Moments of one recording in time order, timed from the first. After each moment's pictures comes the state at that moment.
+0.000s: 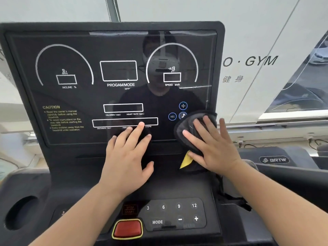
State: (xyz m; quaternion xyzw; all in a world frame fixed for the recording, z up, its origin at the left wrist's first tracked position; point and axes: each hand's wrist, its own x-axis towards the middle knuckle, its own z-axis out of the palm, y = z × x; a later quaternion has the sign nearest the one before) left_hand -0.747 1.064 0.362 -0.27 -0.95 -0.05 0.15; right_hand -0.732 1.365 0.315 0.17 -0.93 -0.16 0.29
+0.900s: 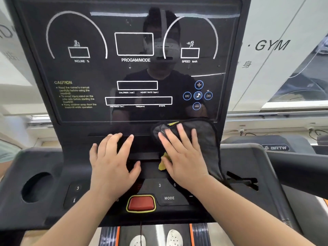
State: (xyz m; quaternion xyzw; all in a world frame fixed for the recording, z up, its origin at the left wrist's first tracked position) left_hand -0.712 0.995 0.310 -0.16 -0.97 -0.07 0.14; right_hand -0.686 1.222 0.288 0.09 -0.98 0.01 0.19
